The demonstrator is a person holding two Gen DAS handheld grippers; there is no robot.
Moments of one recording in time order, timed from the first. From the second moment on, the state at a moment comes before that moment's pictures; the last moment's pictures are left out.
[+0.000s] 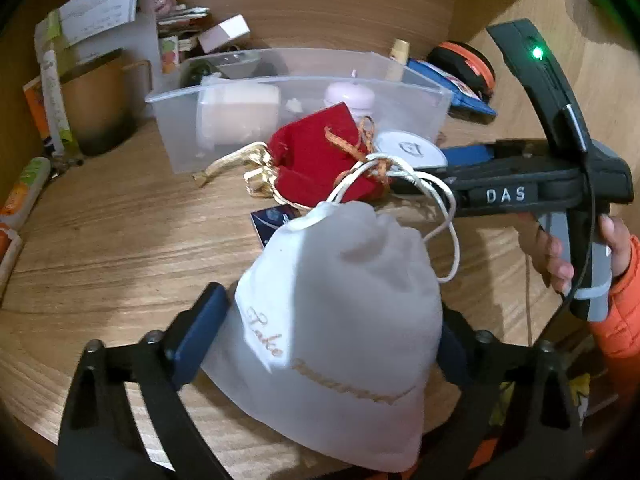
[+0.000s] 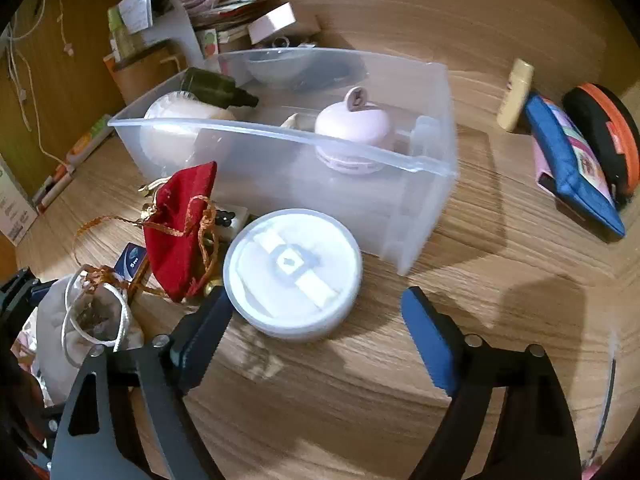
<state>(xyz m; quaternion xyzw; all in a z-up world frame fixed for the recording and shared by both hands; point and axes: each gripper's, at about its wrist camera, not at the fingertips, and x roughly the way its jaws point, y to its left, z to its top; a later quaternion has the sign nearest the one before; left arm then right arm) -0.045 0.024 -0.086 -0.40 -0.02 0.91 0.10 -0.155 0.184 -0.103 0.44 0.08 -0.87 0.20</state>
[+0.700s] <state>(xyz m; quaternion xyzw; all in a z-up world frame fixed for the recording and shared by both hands) -0.045 -0.001 -0.072 -0.38 -0.07 0.92 0.10 -0.140 0.202 -0.089 0.42 0.05 -0.89 0.20</state>
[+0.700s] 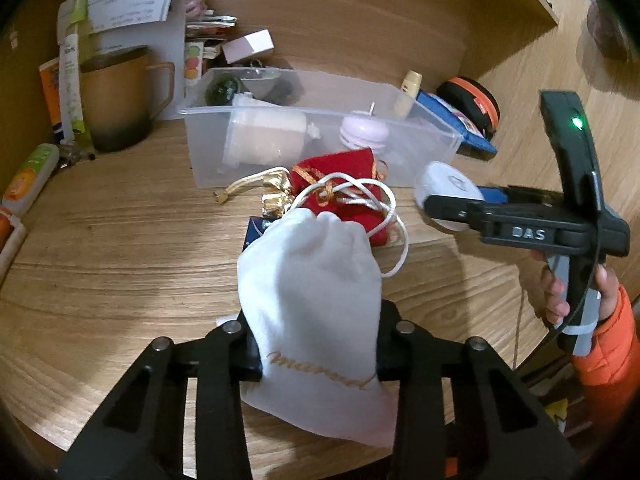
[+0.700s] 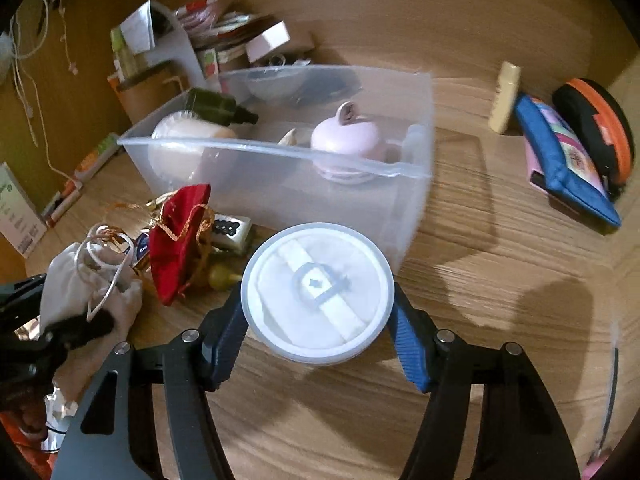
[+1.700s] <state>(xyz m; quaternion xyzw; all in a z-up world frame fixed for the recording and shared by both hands) -0.034 -0.039 0.013 -0.27 -0.09 0.95 0.08 -0.113 0.243 -0.038 0.35 -0.04 -0.91 0.21</state>
